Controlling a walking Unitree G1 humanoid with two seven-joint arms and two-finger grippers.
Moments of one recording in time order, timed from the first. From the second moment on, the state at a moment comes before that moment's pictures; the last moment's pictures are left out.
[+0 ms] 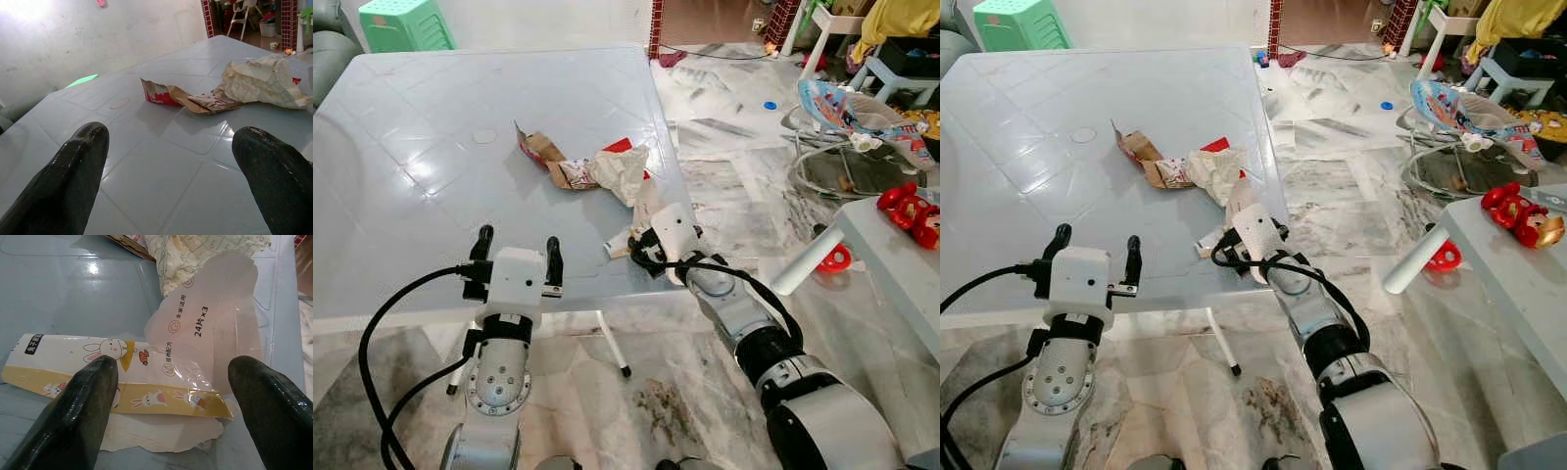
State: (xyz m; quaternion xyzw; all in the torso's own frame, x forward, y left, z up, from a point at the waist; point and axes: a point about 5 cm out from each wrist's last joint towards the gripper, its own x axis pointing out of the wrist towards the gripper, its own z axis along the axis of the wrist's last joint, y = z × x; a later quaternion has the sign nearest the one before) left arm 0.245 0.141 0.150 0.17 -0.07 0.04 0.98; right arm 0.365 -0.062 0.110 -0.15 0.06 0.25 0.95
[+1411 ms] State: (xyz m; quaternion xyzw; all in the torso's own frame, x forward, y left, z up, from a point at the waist) left arm 0.248 0.143 0.155 0.17 -0.08 0.06 0.98; right arm 0.364 -0.058 0.113 -0.11 0.04 0.26 0.96
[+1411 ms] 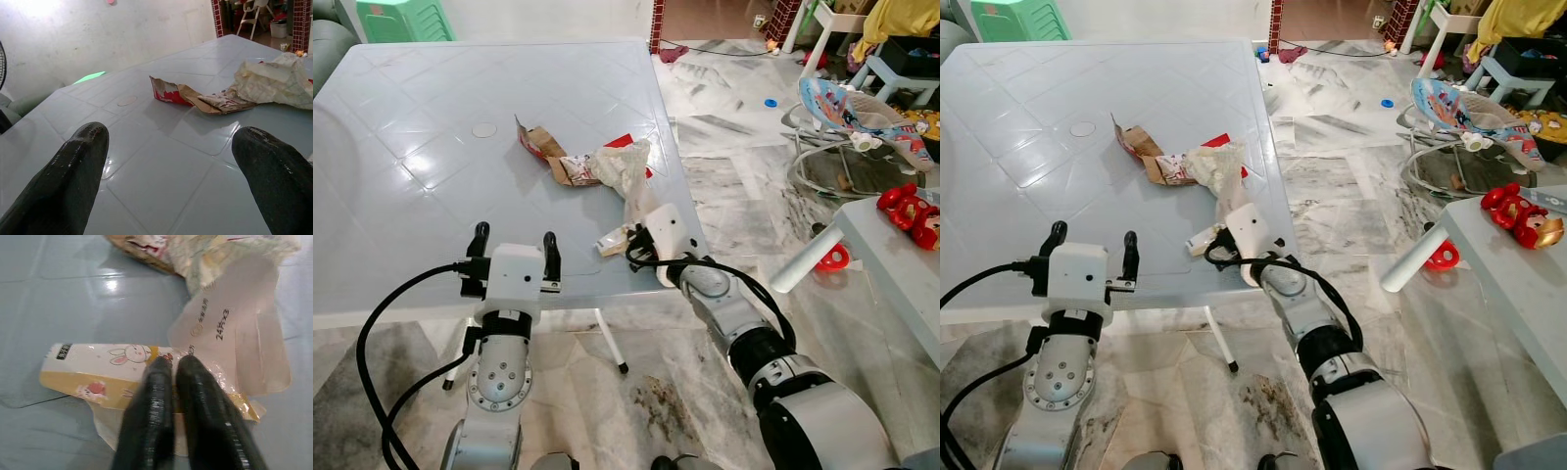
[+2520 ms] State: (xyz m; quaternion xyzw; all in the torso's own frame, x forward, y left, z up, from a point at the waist) left arm 0.248 0.142 0.155 0.17 -0.09 0.07 0.98; right arm 0.374 -0.057 0.171 -0.08 -0.09 0.27 0.95
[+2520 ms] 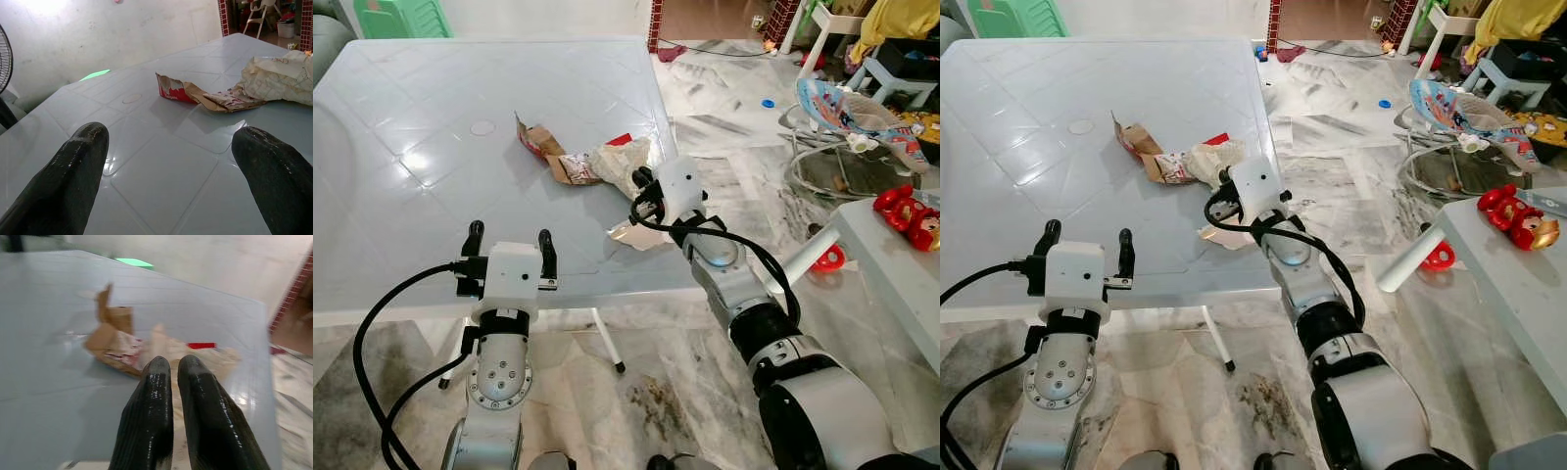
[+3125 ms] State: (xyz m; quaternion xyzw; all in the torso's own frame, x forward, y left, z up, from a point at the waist) left arm 0.246 0.143 0.154 0.17 -0.09 0.08 0.98; right arm 0.342 -0.093 0.147 -0.21 -0.07 0.44 0.87
